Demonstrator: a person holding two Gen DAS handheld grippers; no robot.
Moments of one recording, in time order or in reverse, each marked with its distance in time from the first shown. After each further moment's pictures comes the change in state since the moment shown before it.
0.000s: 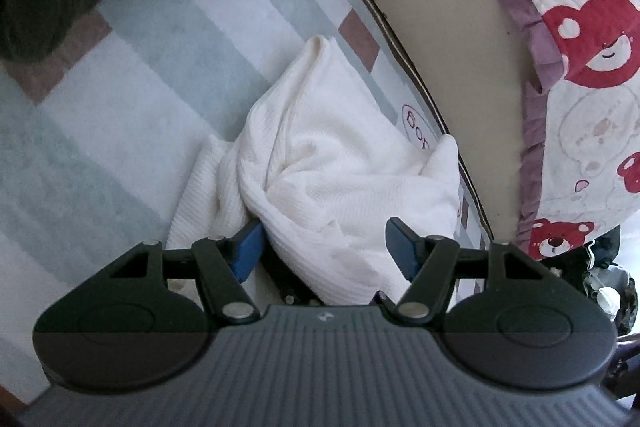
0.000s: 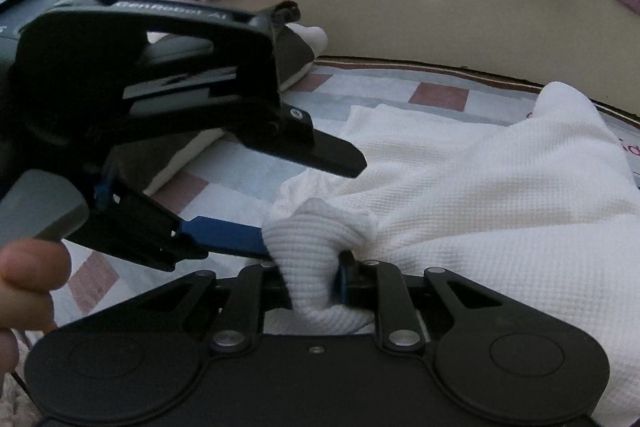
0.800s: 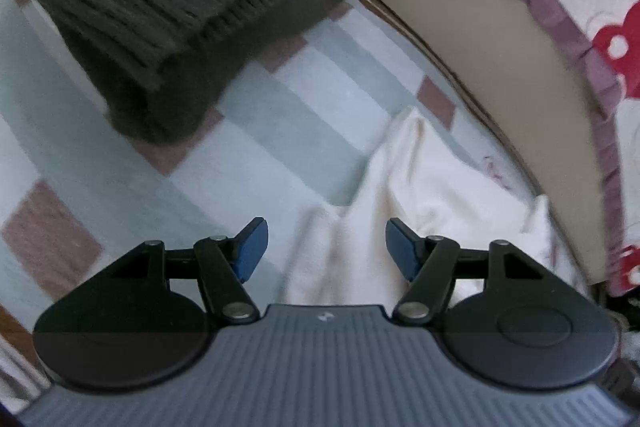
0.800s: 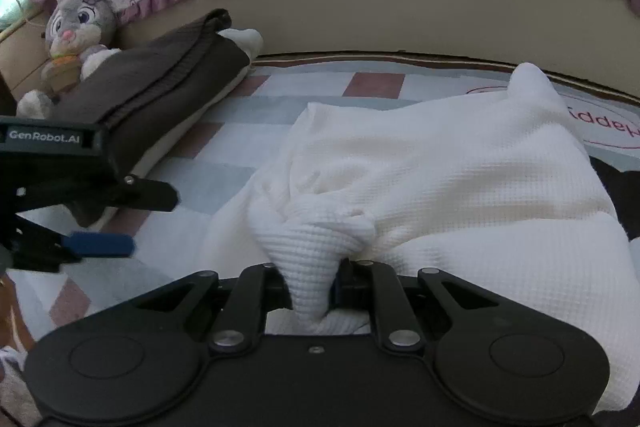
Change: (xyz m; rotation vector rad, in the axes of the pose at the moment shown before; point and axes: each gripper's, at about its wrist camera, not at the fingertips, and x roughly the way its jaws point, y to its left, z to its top) left arm -0.046 -0.005 -0.004 0.085 -0.216 0.299; right arm -0.012 -0.034 0.011 0.156 0.043 -0.092
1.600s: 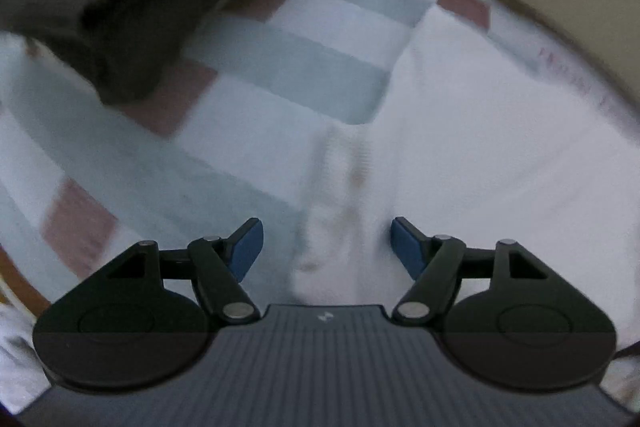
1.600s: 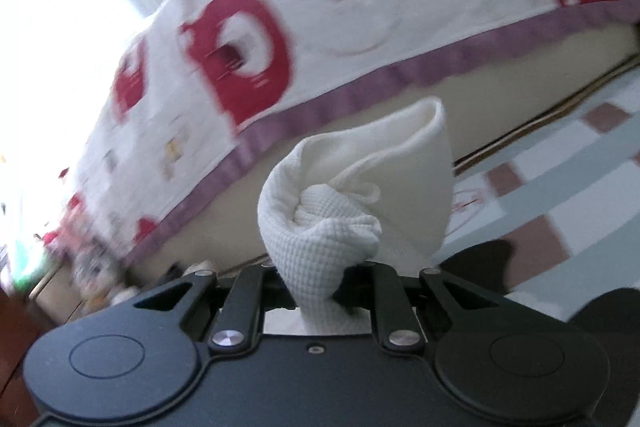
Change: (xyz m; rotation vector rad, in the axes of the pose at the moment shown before) left arm 0.028 -0.048 -0.045 0.275 0.052 0.306; right arm -0.164 -0.229 -0.002 0.378 -0.462 0.158
